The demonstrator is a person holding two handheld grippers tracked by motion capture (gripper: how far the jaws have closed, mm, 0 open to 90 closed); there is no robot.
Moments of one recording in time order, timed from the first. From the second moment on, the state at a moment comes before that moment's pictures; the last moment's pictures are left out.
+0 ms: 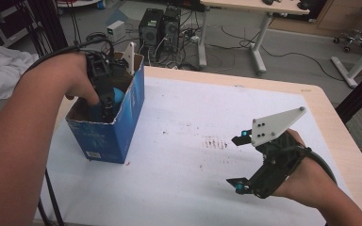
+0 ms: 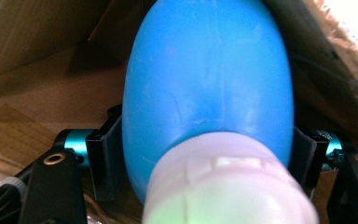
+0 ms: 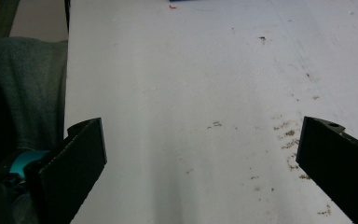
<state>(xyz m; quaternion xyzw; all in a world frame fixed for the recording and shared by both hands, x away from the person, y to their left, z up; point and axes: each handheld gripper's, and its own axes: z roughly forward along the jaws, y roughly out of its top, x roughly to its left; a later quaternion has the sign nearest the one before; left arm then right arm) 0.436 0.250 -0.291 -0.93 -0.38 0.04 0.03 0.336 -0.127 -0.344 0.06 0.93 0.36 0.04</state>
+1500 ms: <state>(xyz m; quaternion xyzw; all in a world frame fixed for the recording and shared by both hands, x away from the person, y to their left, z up) 0.394 0.169 -0.209 -0.98 -0.19 0.02 -0.03 0.359 -0.147 -0.309 0.05 0.96 0.27 0.03</state>
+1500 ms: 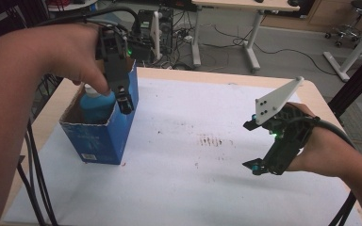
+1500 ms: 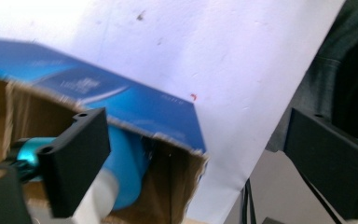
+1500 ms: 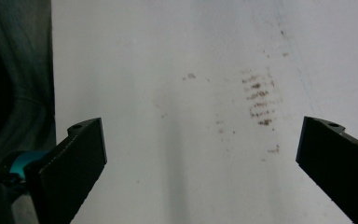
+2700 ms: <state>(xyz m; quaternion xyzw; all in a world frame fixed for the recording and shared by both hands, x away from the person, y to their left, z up) 0.388 0.109 -0.258 -0.99 -0.08 0.06 -0.03 0.377 -0.167 -0.262 0.02 1.00 0.08 0.04</state>
